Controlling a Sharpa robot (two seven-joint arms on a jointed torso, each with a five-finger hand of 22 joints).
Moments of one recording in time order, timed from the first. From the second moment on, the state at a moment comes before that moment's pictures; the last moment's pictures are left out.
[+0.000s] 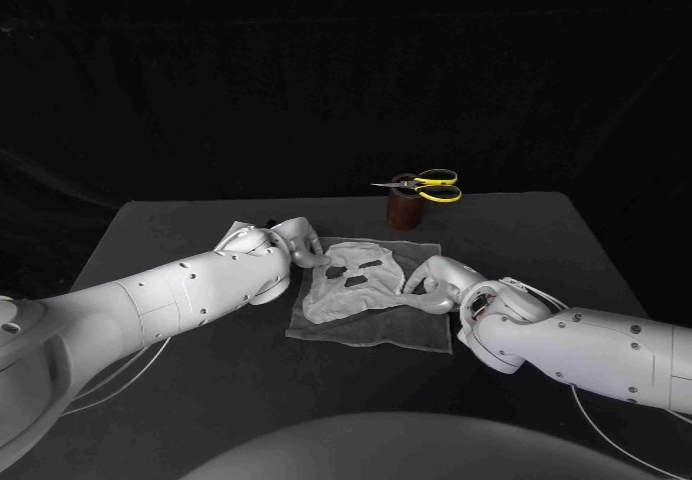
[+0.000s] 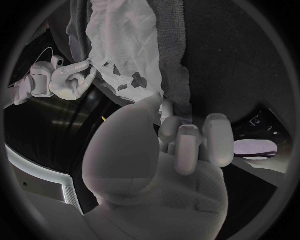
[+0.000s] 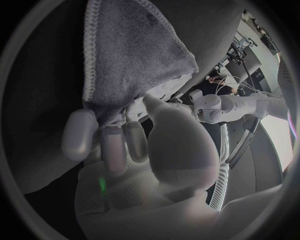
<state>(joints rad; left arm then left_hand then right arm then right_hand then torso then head) 1.06 -0.45 -0.11 1.03 -1.17 -0.29 -0.29 1.42 -0.20 0.38 0.23 0.05 0.92 0.10 0.58 0.30 1.26 0.02 1.37 1.02 1.47 -0.03 1.55 1.31 0.08 1.40 0.06 1.42 1.31 0.95 -0.81 -0.15 1.56 -1.31 -0.52 -0.37 1.20 -0.15 0.30 0.16 0.05 1.07 0.08 0.28 0.35 1.47 0.01 1.38 1.31 1.44 -0.03 1.49 1.31 0.08 1.41 0.06 1.16 1.31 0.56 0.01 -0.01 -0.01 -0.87</state>
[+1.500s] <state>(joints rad) 1.06 -0.43 -0.12 1.01 -1.20 -0.31 -0.25 1.44 -0.20 0.54 0.19 0.05 1.00 0.07 0.60 0.32 1.35 0.01 1.40 1.16 1.47 -0.06 1.56 1.31 0.07 1.43 0.04 1.45 1.31 0.95 -0.82 -0.15 1.54 -1.40 -0.50 -0.36 1.35 -0.12 0.40 0.09 0.05 1.15 0.03 0.39 0.39 1.47 -0.05 1.46 1.31 1.43 -0.07 1.52 1.31 0.08 1.44 0.02 1.26 1.31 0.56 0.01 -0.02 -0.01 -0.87</state>
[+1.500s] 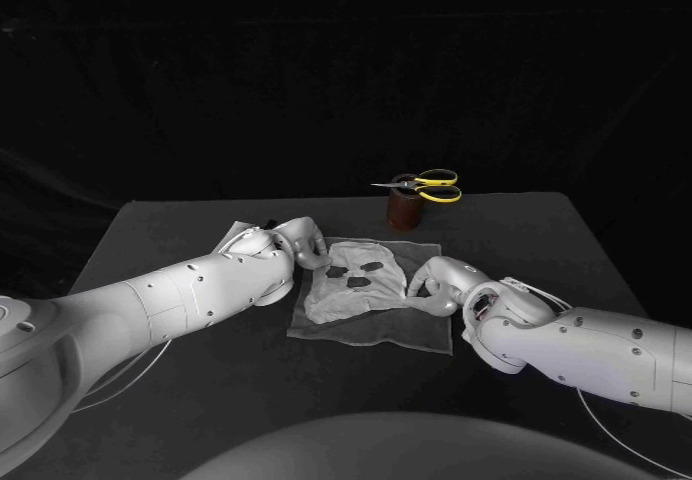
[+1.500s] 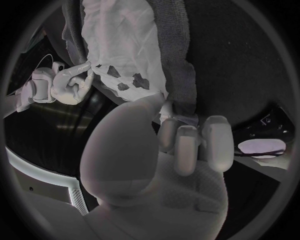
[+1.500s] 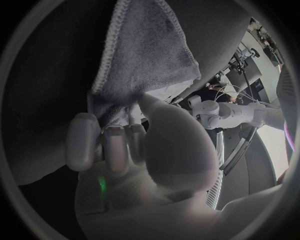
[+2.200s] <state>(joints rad) 1.05 -0.43 -0.12 0.99 -1.22 -0.34 -0.23 1.43 -0.21 0.54 0.19 0.04 1.00 0.07 0.60 0.32 1.37 -0.01 1.40 1.16 1.47 -0.06 1.56 1.31 0.07 1.43 0.04 1.45 1.31 0.95 -0.84 -0.14 1.55 -1.47 -0.45 -0.35 1.28 -0.18 0.42 0.09 0.05 1.11 0.03 0.41 0.42 1.47 -0.04 1.39 1.31 1.43 -0.07 1.51 1.31 0.08 1.43 0.02 1.20 1.31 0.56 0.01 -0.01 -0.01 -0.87</state>
